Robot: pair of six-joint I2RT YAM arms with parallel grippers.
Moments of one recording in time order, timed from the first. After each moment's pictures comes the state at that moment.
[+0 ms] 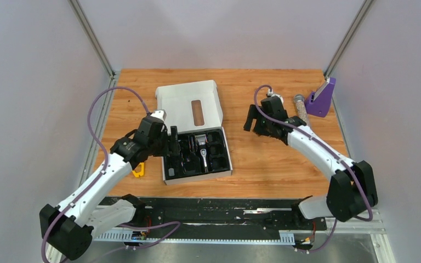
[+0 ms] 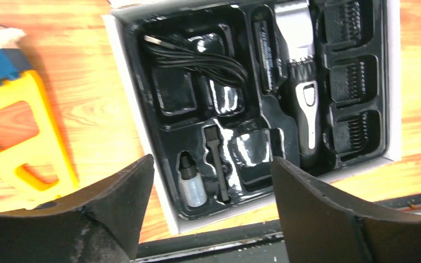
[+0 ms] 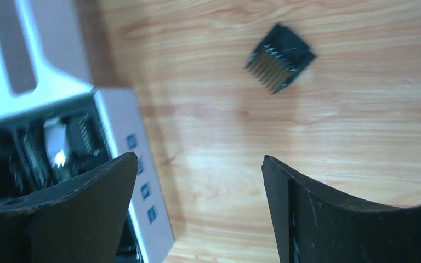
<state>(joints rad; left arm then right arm) -0.51 1.01 0.86 -0.73 -0.10 -0.51 0.47 1.34 0.99 -0.44 0.10 0.54</state>
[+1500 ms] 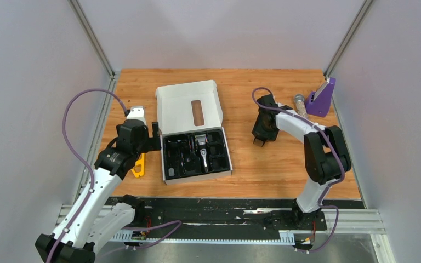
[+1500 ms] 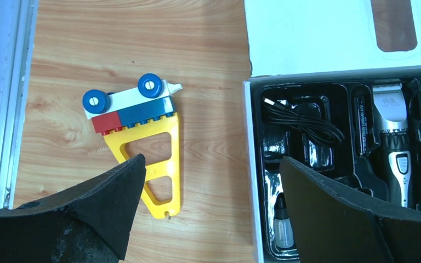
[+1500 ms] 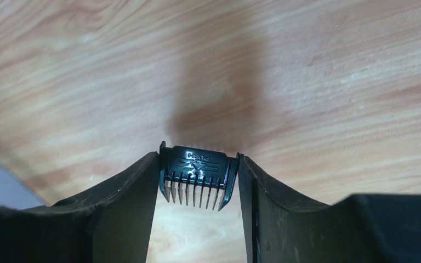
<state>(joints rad) -0.35 0.80 0.81 -0.68 -0.34 -0.27 0.31 1.79 1.17 -0.59 0.18 0.69</state>
